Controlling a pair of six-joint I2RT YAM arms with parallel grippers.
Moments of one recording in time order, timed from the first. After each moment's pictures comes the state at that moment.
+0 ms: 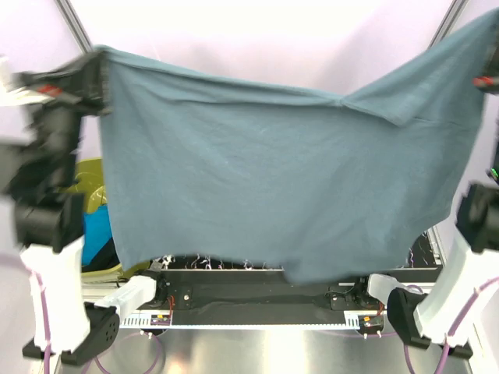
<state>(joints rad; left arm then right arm) -0.15 1.03 1.86 -0.24 0.07 -0.38 -0.22 1.15 2.18 -0.27 -0.12 0.49</state>
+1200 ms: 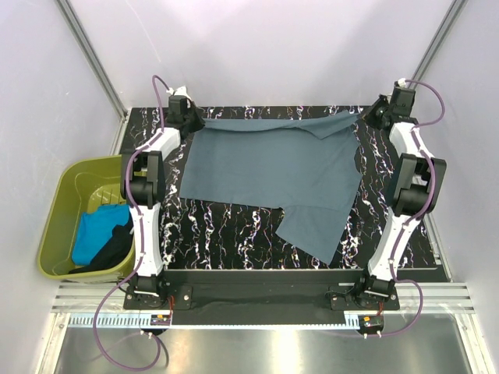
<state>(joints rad) -0.08 2.32 1.83 -0.02 0.12 -0.42 -0.21 2.16 1.80 -0.17 -0.30 0.51</state>
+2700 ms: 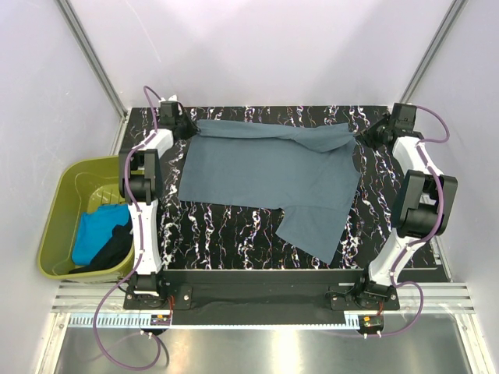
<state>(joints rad) -0.01 2.41 1.89 -0.10 0.24 -0.52 -0.21 1.86 1.45 -0.29 -0.29 0.81</state>
